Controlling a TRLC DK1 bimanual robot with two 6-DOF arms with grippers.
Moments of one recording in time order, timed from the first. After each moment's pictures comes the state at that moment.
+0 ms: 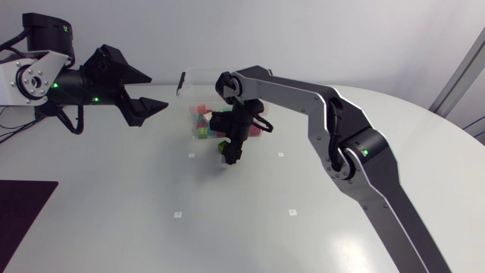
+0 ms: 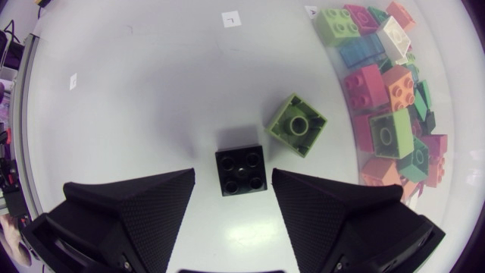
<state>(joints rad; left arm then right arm) -0.02 1.54 1.12 -0.17 0.56 0.82 0.58 2.65 2.40 -1.19 -0.15 -0.76</state>
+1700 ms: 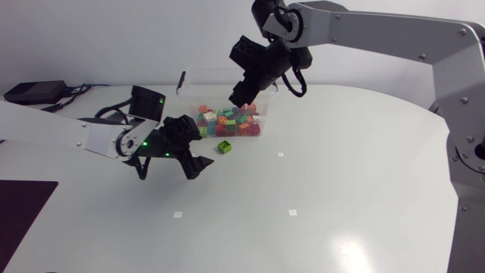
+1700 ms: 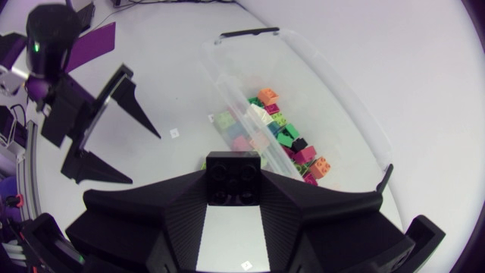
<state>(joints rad) -0.33 1.82 0.94 0.09 0.34 0.72 0.48 2.14 1.99 -0.74 -0.23 -0.53</state>
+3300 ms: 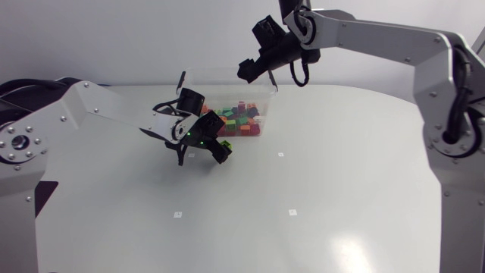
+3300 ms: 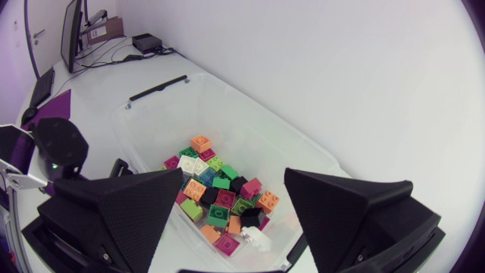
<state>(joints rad) -0.38 2.23 1.36 0.02 0.24 0.49 0.36 2.23 2.07 -0.45 -0.28 -0.34</state>
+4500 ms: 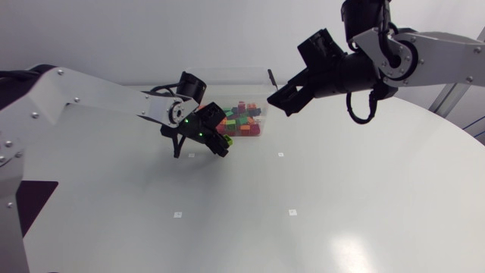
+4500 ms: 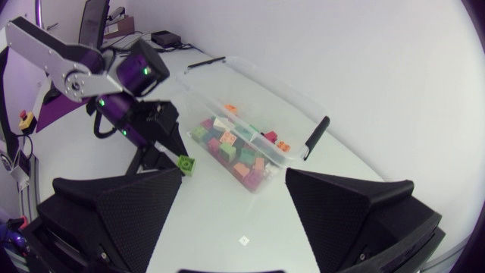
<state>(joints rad) -0.39 2.12 1.42 -0.24 0.27 0.47 0.33 1.60 1.25 -0.27 -0.31 -0.37</state>
